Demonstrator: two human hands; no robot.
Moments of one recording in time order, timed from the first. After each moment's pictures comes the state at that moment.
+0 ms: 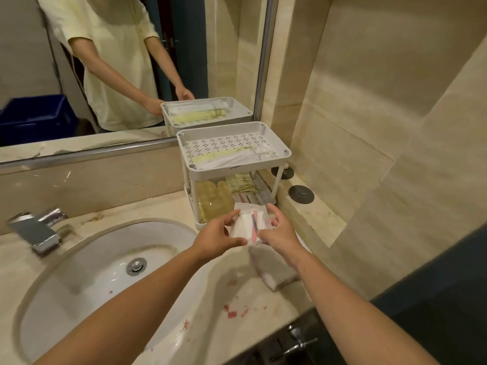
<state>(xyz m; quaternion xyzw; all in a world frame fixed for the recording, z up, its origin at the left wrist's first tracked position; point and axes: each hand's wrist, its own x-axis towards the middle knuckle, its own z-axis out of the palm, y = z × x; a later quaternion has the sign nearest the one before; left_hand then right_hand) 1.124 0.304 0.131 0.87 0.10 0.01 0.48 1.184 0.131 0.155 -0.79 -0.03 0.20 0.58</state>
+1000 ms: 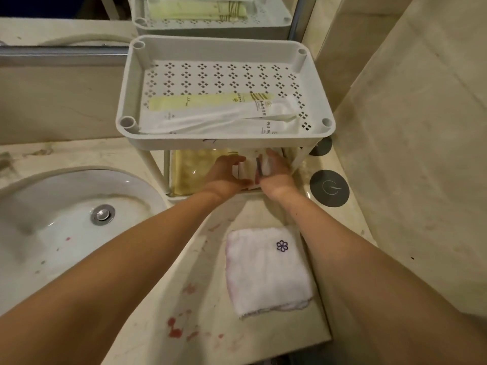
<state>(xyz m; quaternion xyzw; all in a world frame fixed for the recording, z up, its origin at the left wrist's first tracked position) 1.319 0.311 0.042 0.84 0.29 0.02 0.46 1.391 0.195 0.078 -0.90 -0.20 0.19 0.34</state>
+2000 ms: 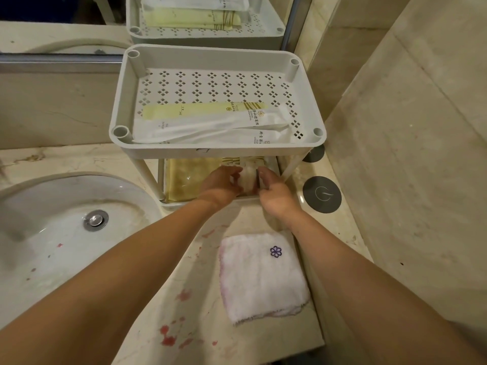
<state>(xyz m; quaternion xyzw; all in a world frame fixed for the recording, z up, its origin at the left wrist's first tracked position) 1.326 0.309 0.035 0.86 0.29 -0.02 0.43 1.384 0.168 0.073 -0.85 -0.16 0.30 0.40</state>
